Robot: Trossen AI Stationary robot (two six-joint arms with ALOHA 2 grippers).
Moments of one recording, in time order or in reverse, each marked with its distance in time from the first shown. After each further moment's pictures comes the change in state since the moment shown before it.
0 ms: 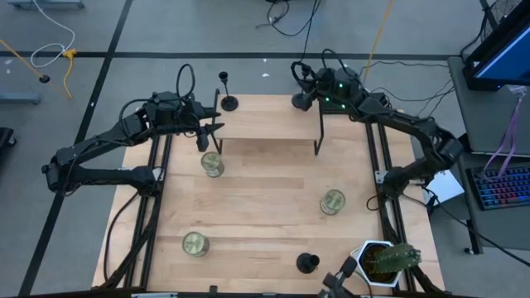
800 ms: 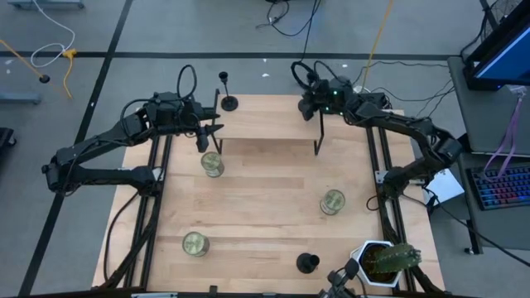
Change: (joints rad) left arm 0.000 0.000 0.000 -0.029 0.000 -0.036; right arm -0.001 0.006 -0.087 -0.095 0.087 -0.057
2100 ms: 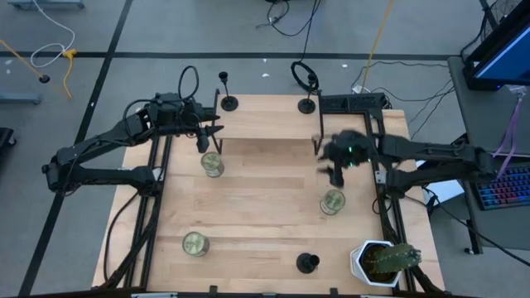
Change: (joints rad) left arm 0.000 0.004 -0.009 -0.014 0.000 -0.026; right arm 0.575 -0.470 -0.161 -0.706 -0.091 0.009
